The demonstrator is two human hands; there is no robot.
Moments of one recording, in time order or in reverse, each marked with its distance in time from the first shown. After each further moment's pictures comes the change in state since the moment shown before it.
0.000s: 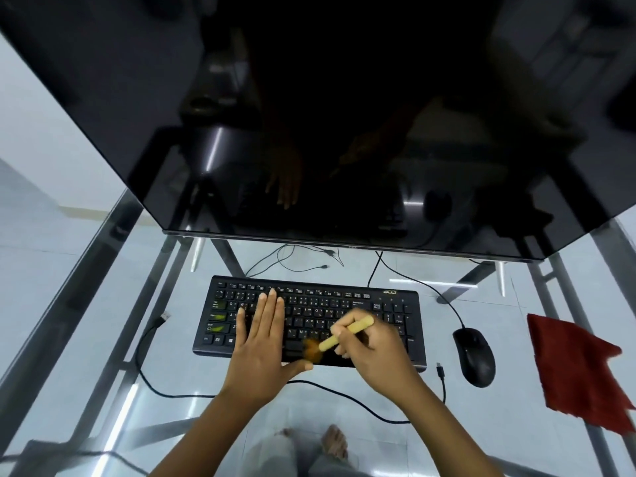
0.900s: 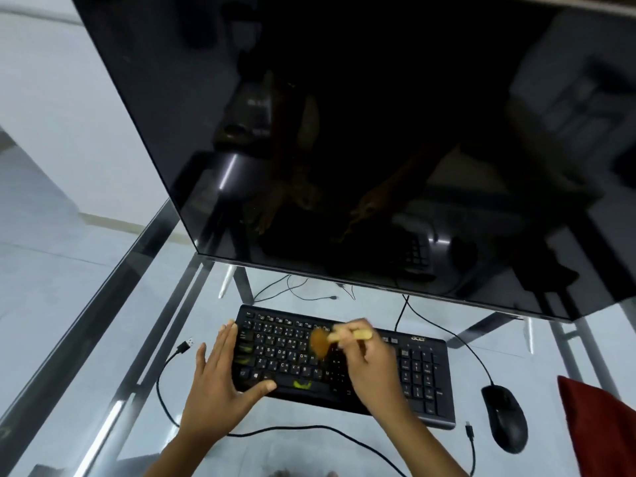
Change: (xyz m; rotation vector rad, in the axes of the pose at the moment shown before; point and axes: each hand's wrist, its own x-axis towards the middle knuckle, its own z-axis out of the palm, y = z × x) left_hand -0.019 -0.093 -0.005 -0.505 0.260 -0.181; right_hand 0.050 -0.018 0.050 -0.060 0.205 0.004
